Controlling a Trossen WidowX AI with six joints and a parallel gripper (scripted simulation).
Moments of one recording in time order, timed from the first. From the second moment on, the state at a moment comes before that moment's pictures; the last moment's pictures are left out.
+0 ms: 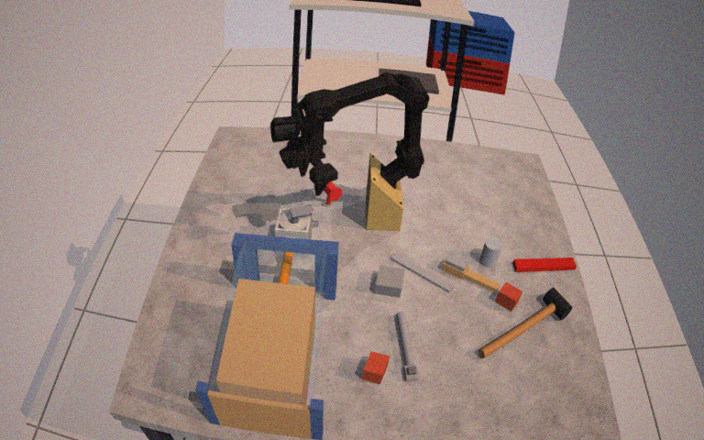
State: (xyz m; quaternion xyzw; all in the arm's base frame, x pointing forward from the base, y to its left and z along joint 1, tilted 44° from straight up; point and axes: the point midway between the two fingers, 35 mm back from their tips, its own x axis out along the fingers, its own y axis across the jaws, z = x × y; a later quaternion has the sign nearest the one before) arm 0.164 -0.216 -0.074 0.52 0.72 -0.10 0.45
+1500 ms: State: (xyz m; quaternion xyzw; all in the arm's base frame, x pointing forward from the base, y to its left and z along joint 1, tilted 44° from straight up) arm 0.160 -0.155 -0.138 0.52 0.72 -0.09 0.45
